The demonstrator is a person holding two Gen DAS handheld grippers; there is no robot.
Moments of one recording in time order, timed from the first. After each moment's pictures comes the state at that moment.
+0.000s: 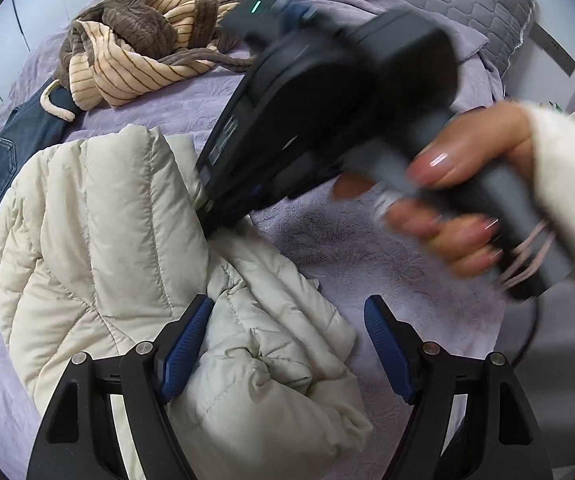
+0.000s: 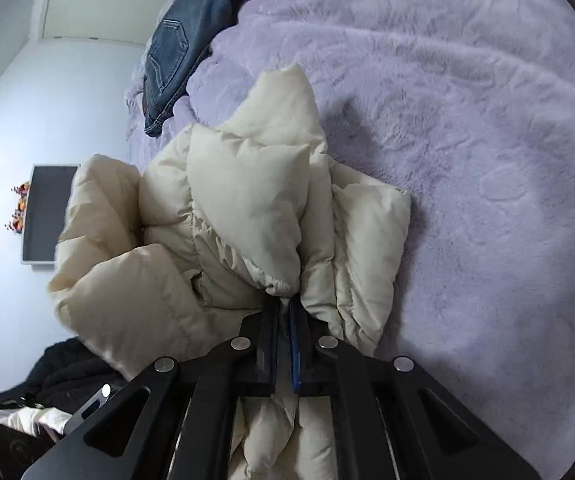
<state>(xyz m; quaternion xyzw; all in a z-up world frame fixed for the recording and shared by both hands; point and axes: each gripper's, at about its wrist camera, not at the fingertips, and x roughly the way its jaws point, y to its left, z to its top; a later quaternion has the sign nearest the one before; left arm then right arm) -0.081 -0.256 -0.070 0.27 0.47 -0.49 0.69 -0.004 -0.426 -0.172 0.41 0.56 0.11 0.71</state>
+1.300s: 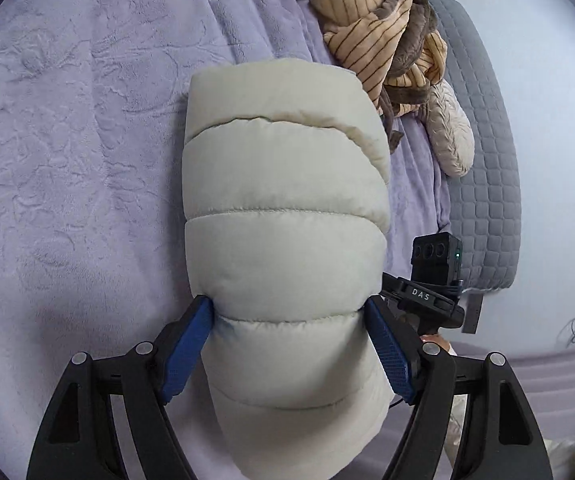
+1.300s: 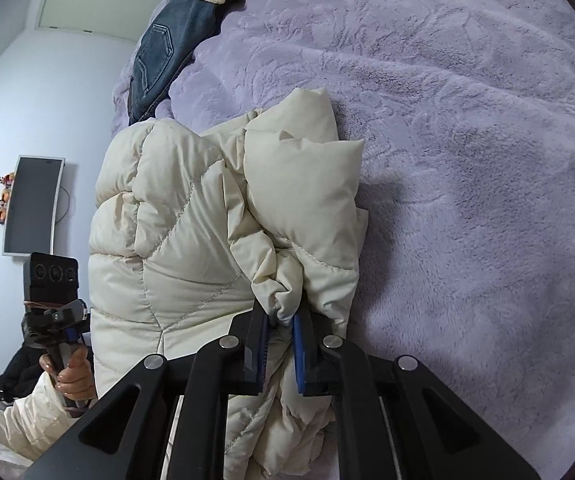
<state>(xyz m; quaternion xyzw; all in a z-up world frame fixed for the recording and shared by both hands) 0.096 -0.112 -0.146 -0.22 0.69 -0.40 0.57 -0.032 -0.453 -0.176 0.39 0.57 0.09 0.72</state>
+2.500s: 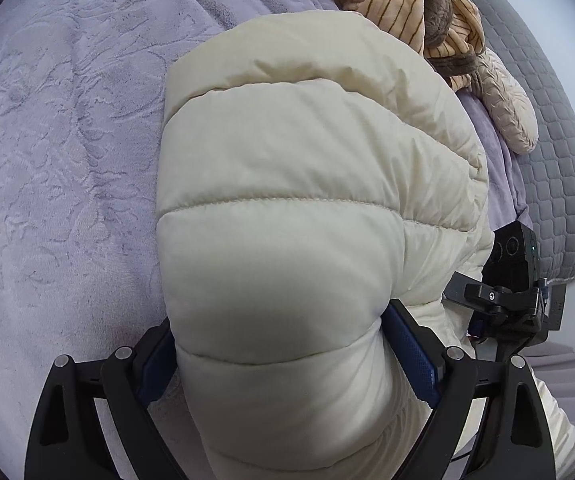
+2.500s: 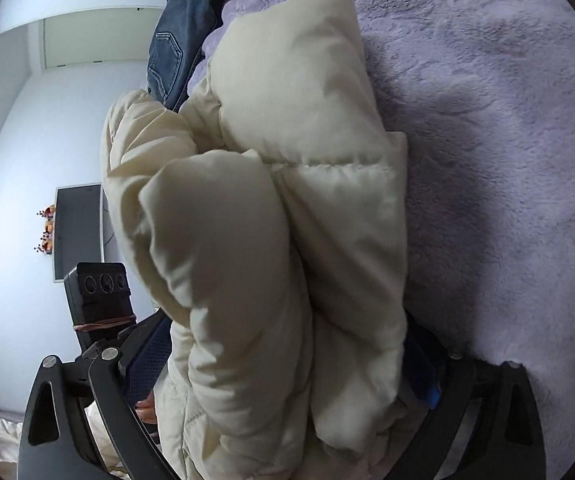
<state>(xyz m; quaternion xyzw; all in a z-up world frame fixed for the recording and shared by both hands) 0.070 -0.155 -0.152 -0.09 0.68 -0.33 0.65 -0.041 -0.437 -0.200 0.50 0.54 0.13 0.67</state>
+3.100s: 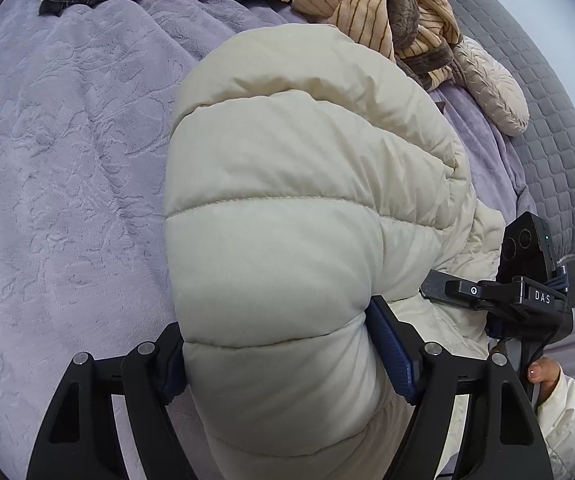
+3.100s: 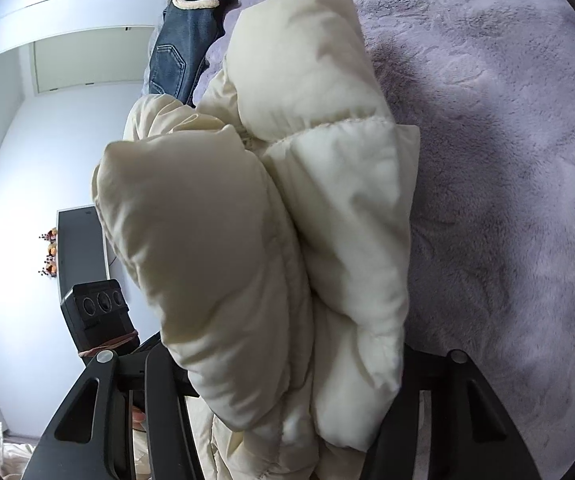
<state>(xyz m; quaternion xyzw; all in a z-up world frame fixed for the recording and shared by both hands) 0.058 -0.147 -0.113 -0.05 0.64 -0.34 0.69 -0.058 -0.410 -0.171 0.53 0.53 0.10 0.66</state>
